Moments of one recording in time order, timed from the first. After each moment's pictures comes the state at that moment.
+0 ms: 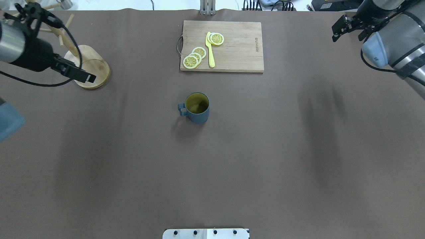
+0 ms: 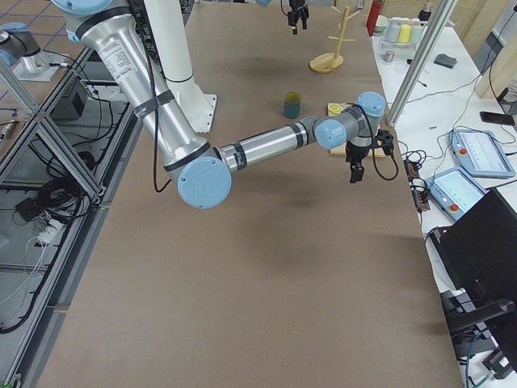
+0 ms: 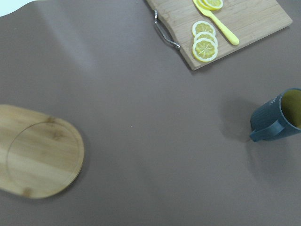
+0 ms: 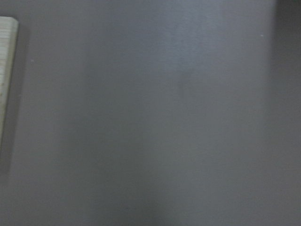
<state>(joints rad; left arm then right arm) -0.97 -1.87 -1.88 -1.98 -2.19 -0.43 1.22 -1.03 1.34 -1.47 2.26 0.49</state>
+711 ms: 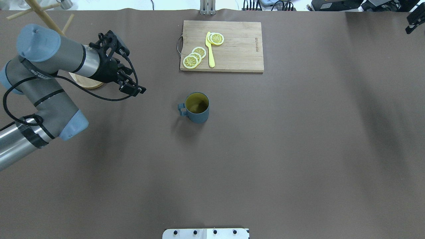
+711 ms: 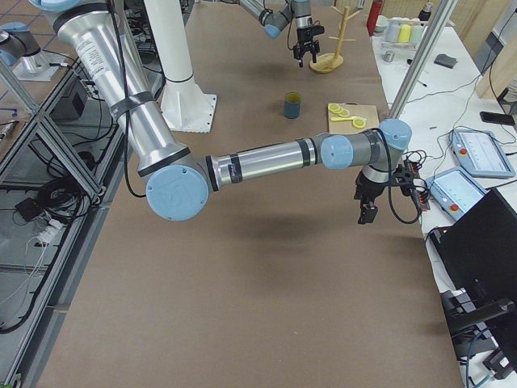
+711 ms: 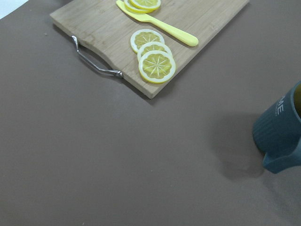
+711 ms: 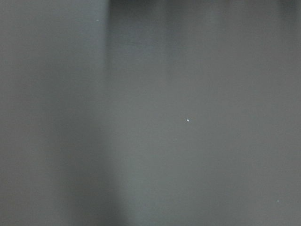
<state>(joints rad) -0.81 -2.04 -1.49 -2.41 -2.14 -0.31 1.46 -1.10 1.32 -1.70 2.25 0.13</state>
